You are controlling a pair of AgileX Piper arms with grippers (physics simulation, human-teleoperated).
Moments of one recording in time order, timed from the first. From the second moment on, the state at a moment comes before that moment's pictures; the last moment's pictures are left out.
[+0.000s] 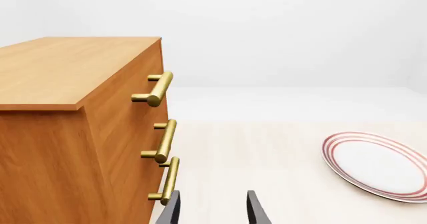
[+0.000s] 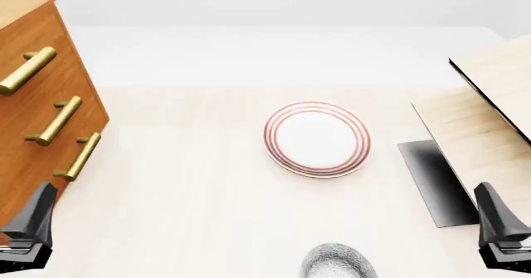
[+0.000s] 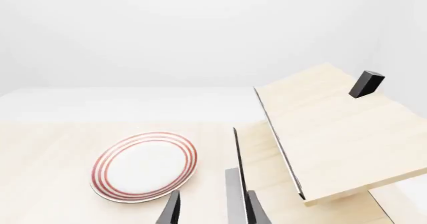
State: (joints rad) left arm 0.00 0.00 0.00 0.00 0.00; right arm 0.00 0.00 0.00 0.00 0.00
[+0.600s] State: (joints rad) left arm 0.01 0.01 0.00 0.00 0.02; right arm 0.00 0.01 0.00 0.00 0.00
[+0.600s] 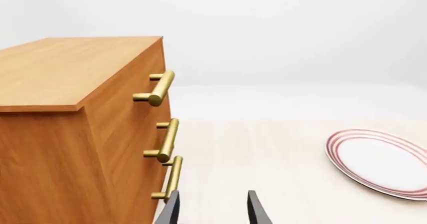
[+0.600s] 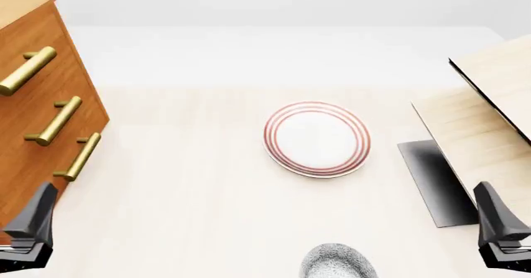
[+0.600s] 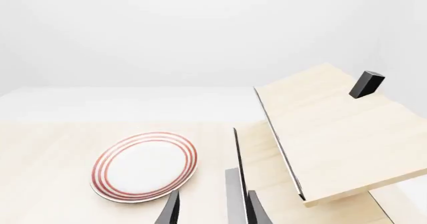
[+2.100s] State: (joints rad) left arm -0.02 0.56 -0.19 -0.37 0.95; right arm 0.00 0.01 0.00 0.00 0.00
